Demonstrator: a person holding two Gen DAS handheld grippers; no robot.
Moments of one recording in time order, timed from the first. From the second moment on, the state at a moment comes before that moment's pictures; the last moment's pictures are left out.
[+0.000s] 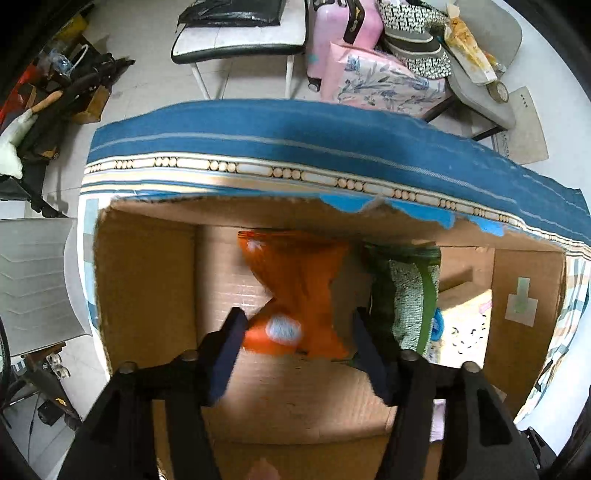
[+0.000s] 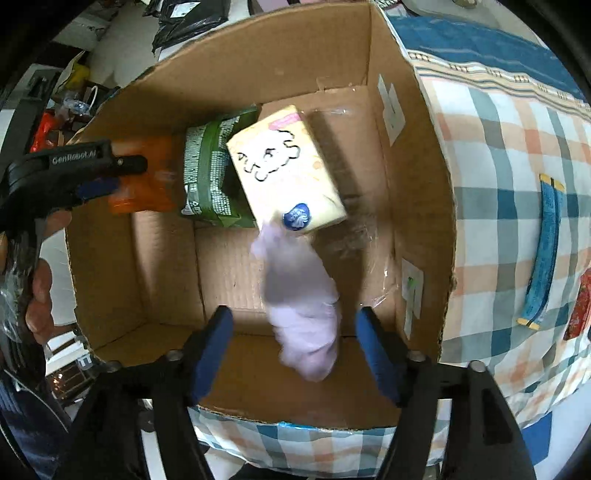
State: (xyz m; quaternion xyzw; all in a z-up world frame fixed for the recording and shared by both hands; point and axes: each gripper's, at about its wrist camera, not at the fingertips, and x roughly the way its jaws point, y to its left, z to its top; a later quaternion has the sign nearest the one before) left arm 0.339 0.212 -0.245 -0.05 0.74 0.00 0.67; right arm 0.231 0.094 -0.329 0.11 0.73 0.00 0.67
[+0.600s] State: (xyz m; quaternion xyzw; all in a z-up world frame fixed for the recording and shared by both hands) left arm 0.249 0.220 -0.184 -0.04 0.68 0.01 0.73; right arm 0.212 0.107 -0.291 0.05 0.70 0.00 0.71
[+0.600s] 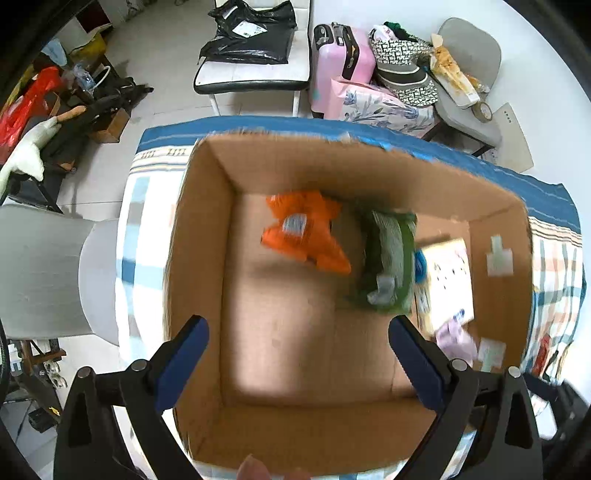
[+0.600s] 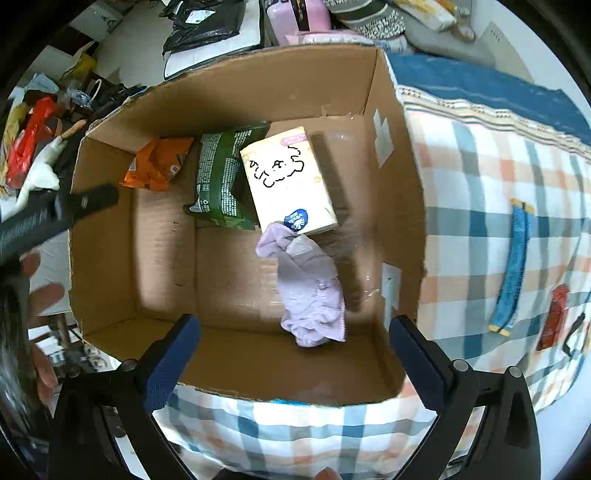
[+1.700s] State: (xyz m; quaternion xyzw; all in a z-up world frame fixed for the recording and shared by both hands) left arm 0.129 0.020 -0.044 0.01 0.57 -0.05 0.82; right arm 0.085 -0.065 -0.172 0.11 0.60 0.00 0.79
